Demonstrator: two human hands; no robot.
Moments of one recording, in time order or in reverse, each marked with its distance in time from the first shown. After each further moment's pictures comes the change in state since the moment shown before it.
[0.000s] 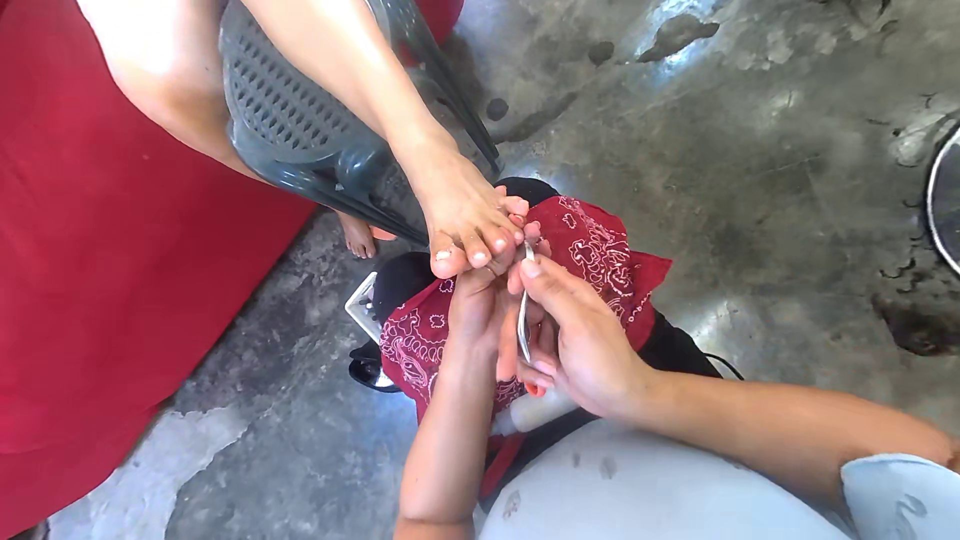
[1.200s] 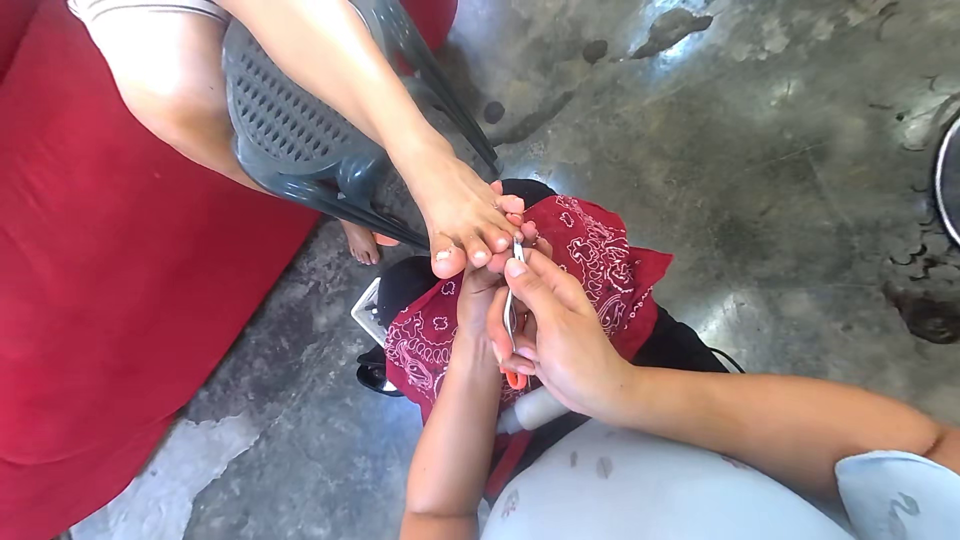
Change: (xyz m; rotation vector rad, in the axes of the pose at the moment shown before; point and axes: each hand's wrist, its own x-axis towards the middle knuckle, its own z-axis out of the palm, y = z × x) left_hand -0.004 0.002 -0.009 -0.062 -0.112 -0.054; right_hand 0.008 0.004 0.019 -0.032 0.130 -0.086
